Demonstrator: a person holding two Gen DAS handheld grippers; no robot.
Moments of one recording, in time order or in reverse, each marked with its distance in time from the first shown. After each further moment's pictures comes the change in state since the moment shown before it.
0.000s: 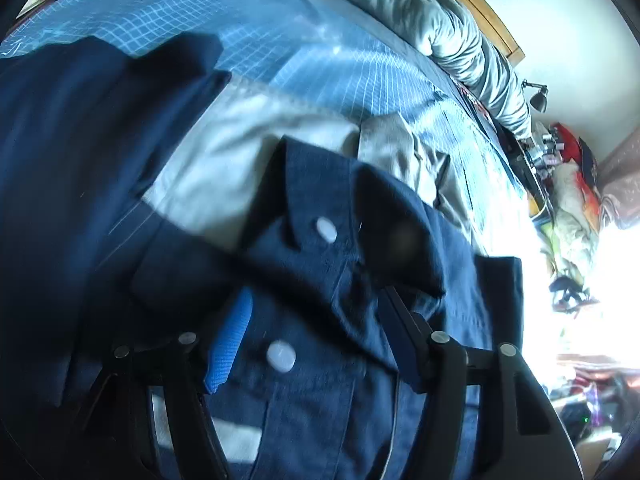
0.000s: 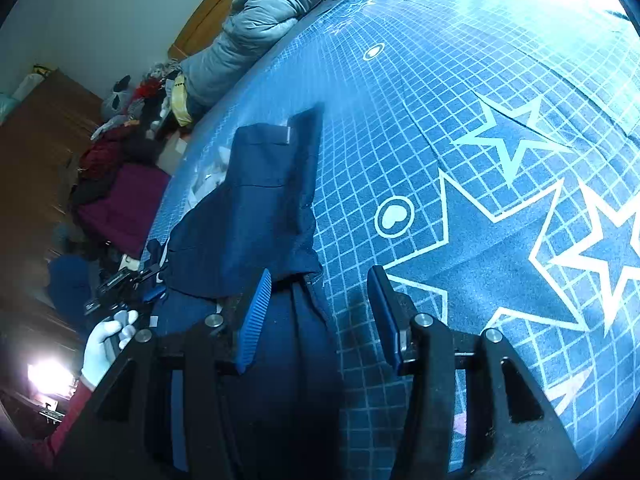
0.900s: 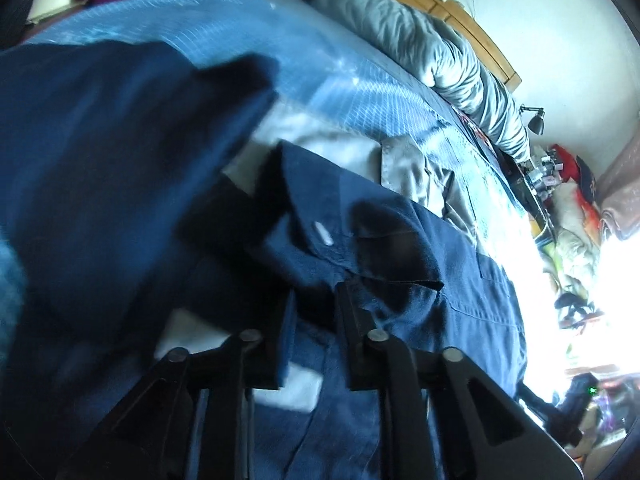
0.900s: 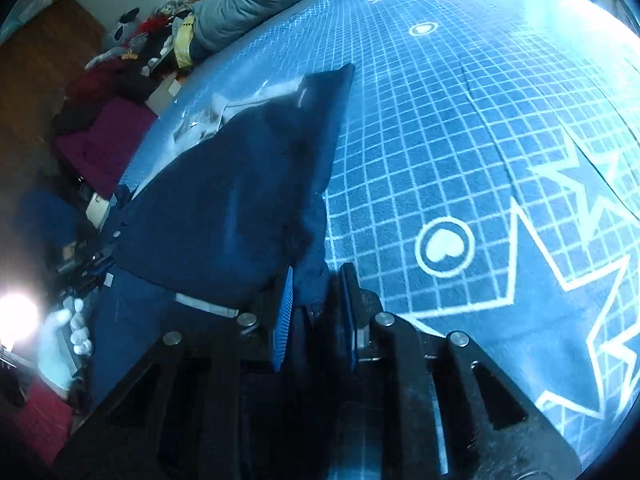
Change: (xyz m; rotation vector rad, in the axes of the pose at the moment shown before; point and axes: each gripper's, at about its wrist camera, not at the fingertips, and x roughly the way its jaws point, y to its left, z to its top) left arm -0.042 0.039 -0.051 -0.006 -0.139 0.019; right arm 0.048 0.023 0.015 -0.208 0.107 -0.110
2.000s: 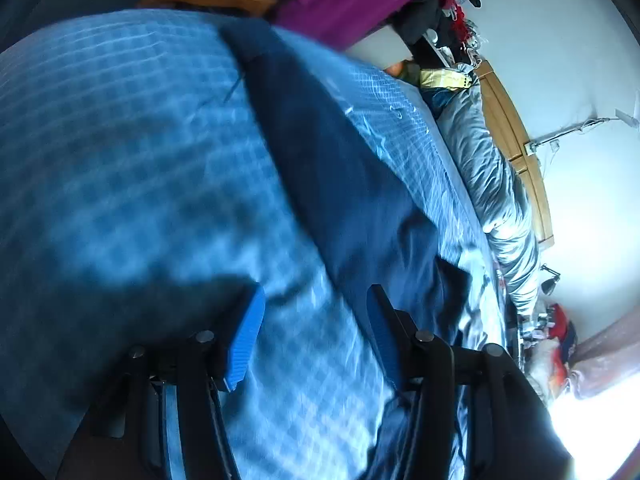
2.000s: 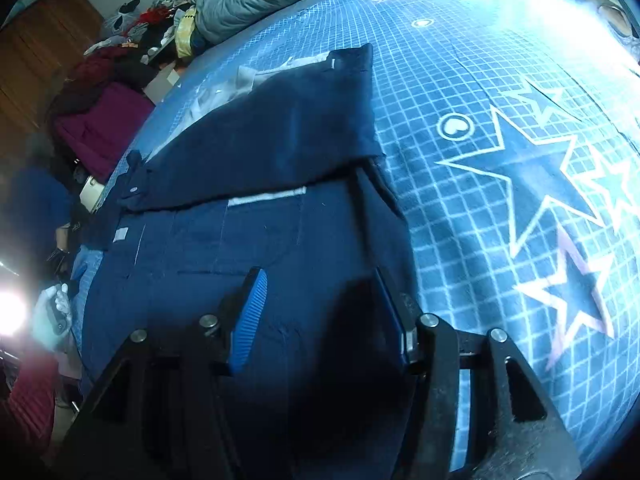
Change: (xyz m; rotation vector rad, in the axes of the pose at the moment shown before) left arm -0.112 0.270 0.053 -0.469 -0.192 -0.020; right arm -0.028 0.057 -0.071 -0.004 0.000 -0.073
